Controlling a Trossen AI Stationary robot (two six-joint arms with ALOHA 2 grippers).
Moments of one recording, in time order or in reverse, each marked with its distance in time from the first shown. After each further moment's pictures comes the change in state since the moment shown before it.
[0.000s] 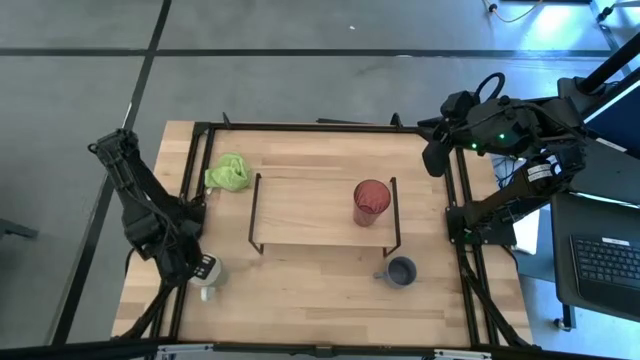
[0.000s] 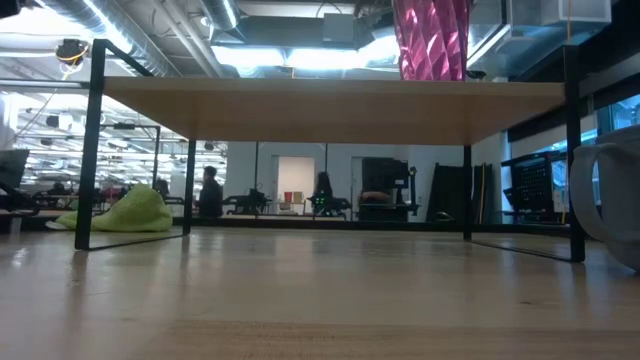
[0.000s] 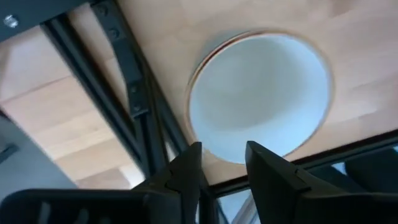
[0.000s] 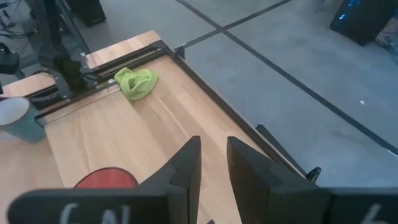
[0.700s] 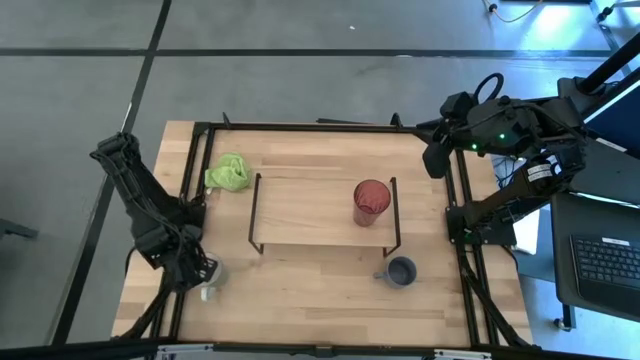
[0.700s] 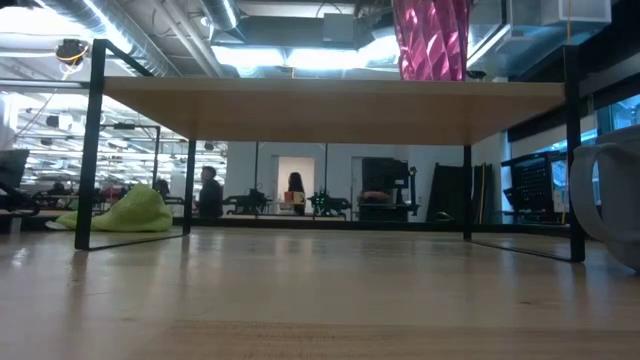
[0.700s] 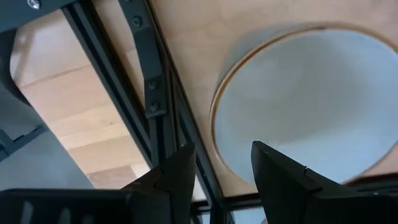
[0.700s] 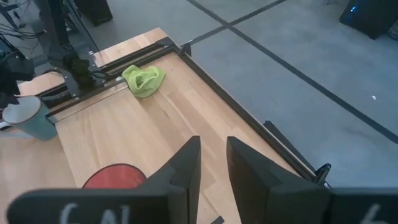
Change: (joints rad) left arm 0.008 0.069 -0.062 0.033 0.073 -0.047; right arm 0.000 0.000 0.000 0.000 -0.030 0.022
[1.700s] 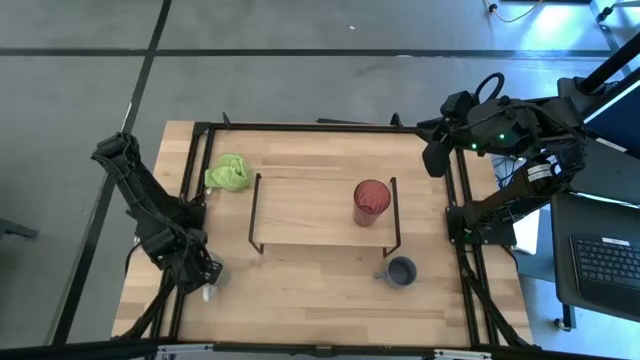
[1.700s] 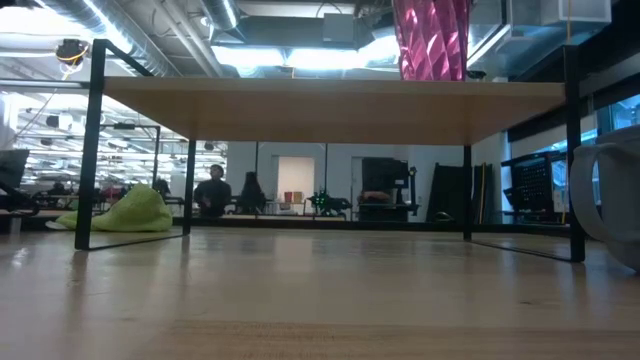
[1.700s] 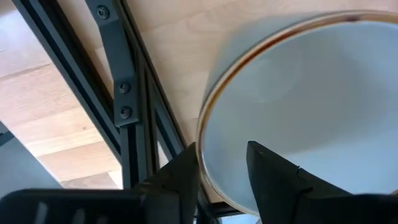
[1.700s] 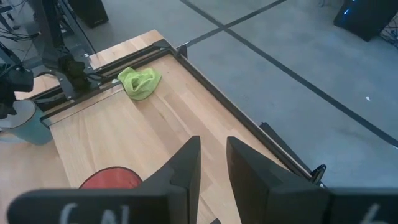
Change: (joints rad) left arm 0.016 -0.001 -0.094 0.146 -0.003 0.001; right arm 0.000 0.000 0.000 0.000 0.020 -0.001
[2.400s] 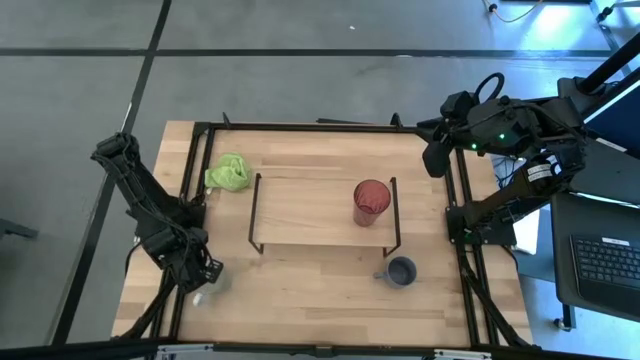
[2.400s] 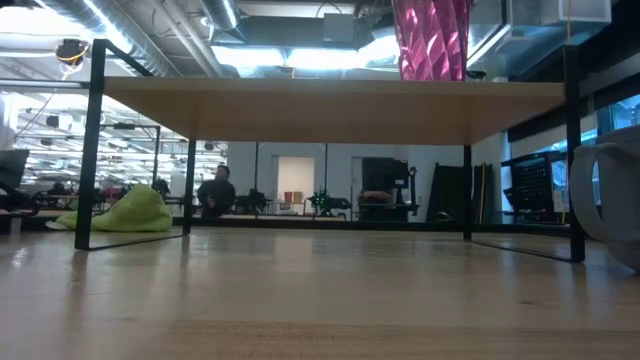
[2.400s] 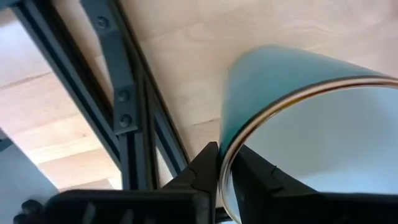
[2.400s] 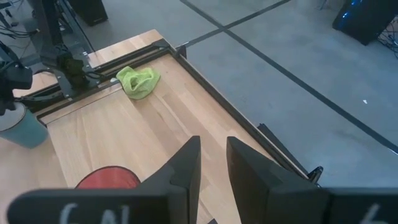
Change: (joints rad) left arm 0.010 0.000 0.001 -0.017 -0.017 0.019; right arm 0.000 0.000 0.000 0.000 0.003 -0.018
